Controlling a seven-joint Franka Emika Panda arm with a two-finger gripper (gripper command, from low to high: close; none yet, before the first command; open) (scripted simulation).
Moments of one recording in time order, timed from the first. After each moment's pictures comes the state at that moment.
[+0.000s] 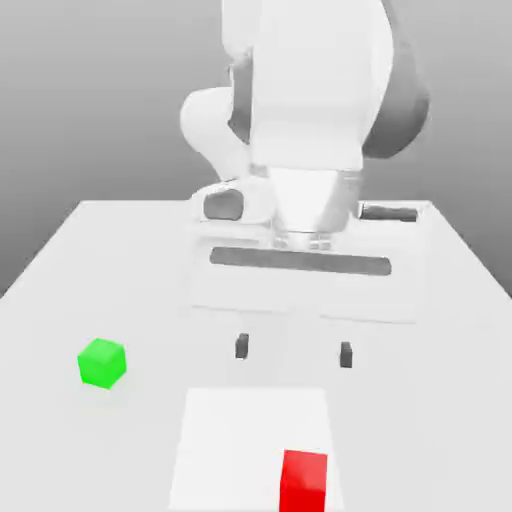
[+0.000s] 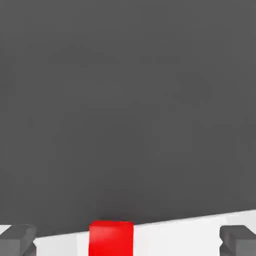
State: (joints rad) arm -0.04 0.06 0.12 -2.41 -0.09 2.60 1.07
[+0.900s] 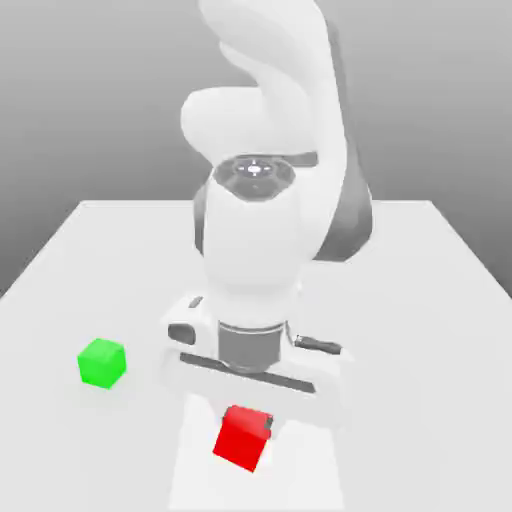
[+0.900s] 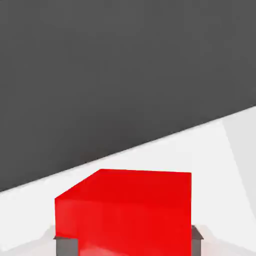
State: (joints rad) arm -0.17 0.09 -0.04 -2.59 -0.09 2.67 1.25
